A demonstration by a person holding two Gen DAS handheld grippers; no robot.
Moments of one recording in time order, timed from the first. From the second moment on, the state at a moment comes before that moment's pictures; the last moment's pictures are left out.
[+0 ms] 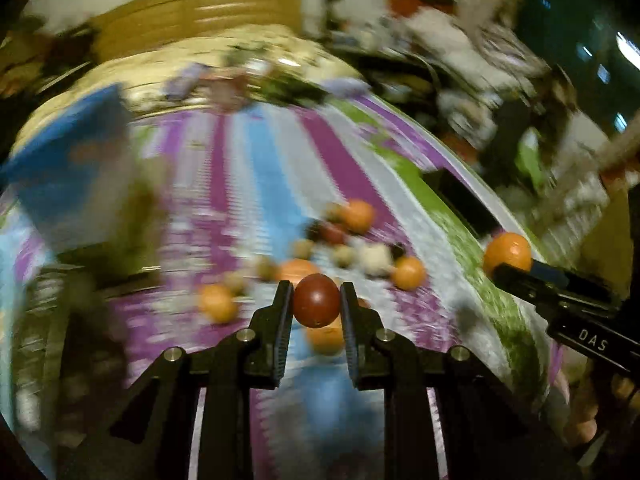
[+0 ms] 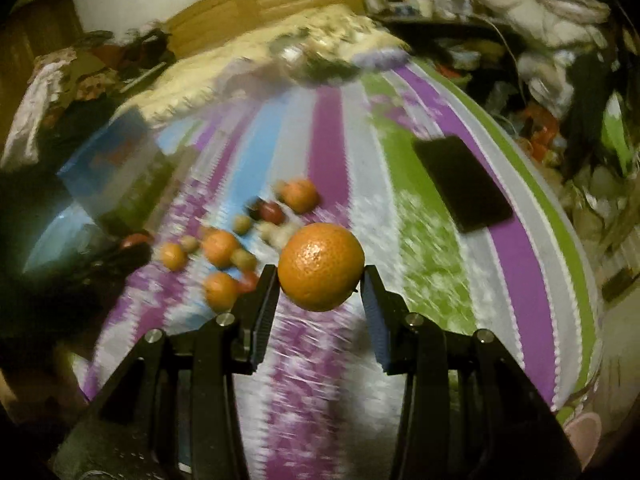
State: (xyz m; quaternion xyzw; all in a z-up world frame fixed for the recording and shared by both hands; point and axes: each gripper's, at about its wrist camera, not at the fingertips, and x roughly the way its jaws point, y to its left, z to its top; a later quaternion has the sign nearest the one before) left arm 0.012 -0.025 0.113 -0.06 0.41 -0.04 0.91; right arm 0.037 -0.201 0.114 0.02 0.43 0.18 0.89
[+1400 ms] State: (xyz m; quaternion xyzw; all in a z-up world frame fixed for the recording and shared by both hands) left arm -0.202 0.353 0.177 -0.23 0.38 0.29 0.85; right arm -0.025 0.224 0.177 -0.16 0.49 0.43 0.74
